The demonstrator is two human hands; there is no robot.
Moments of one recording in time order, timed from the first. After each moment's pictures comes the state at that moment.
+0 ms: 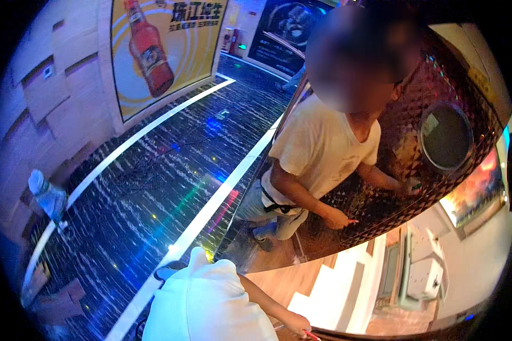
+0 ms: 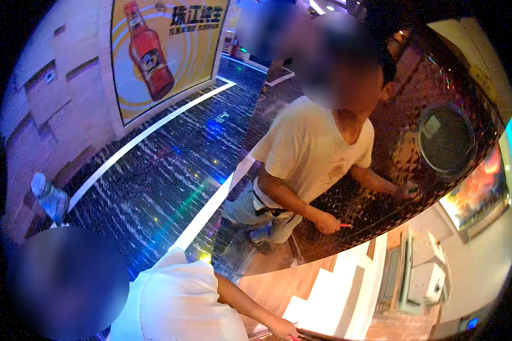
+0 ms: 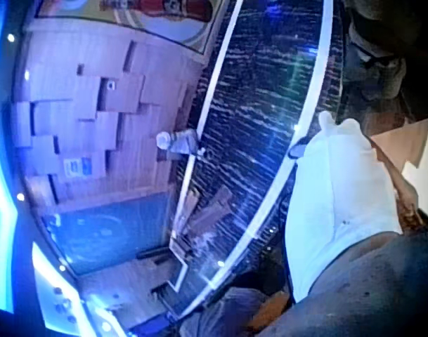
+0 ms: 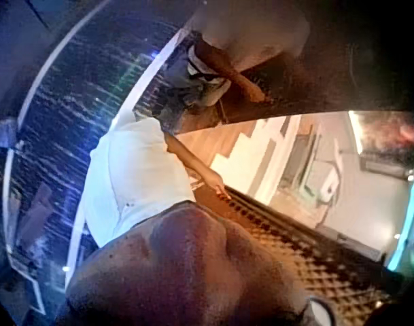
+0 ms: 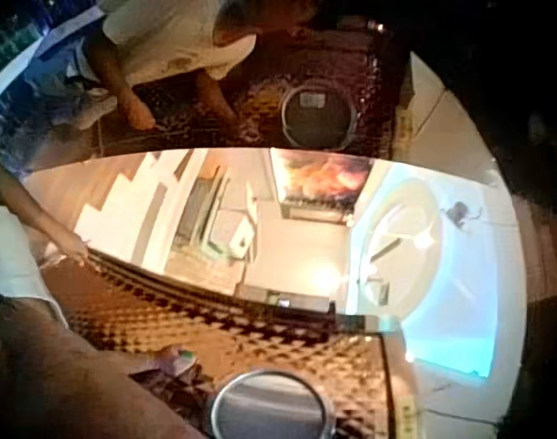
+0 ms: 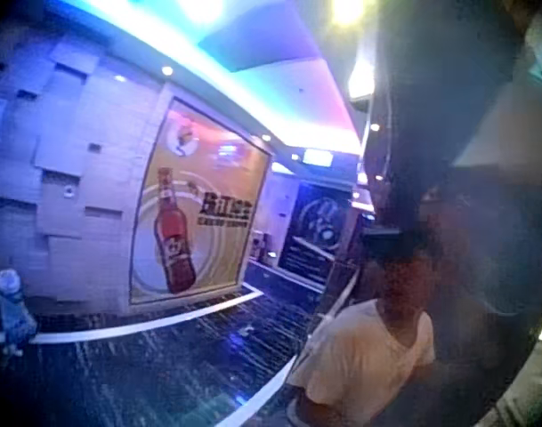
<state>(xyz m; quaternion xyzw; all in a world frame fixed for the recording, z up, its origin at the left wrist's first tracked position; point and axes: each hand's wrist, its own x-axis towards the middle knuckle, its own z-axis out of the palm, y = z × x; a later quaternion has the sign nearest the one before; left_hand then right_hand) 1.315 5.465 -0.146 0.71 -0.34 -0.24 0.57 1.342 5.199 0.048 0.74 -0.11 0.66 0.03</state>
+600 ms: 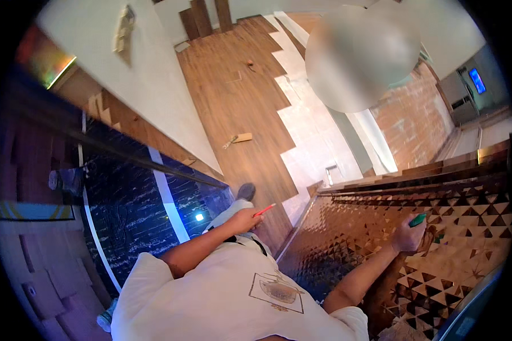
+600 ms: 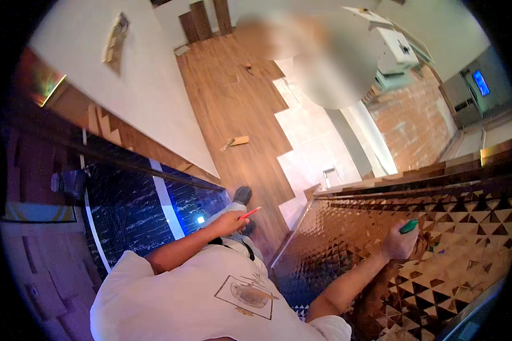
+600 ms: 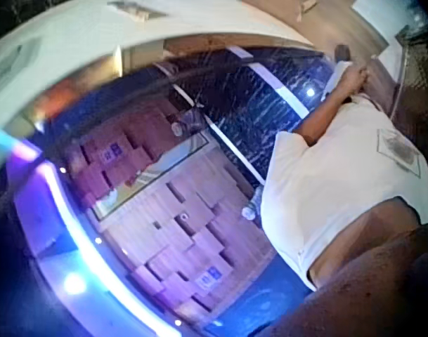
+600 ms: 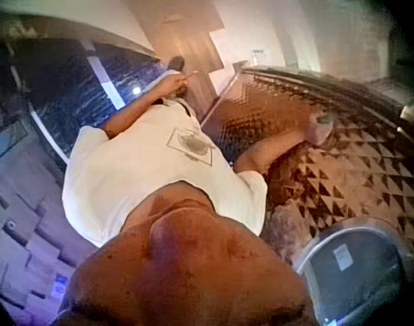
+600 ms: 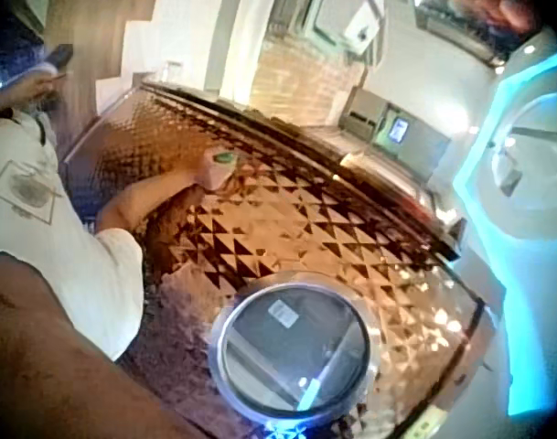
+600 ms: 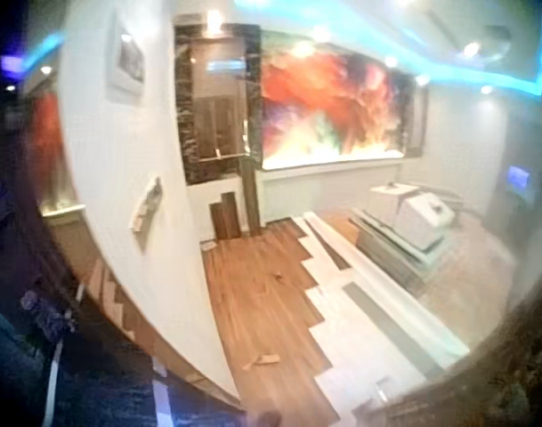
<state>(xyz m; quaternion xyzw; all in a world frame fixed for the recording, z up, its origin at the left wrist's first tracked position) 1.350 5.447 -0.200 0.78 -0.02 -0.38 0.50 1.373 4.951 -0.022 0.80 -0.22 0.48 0.28</state>
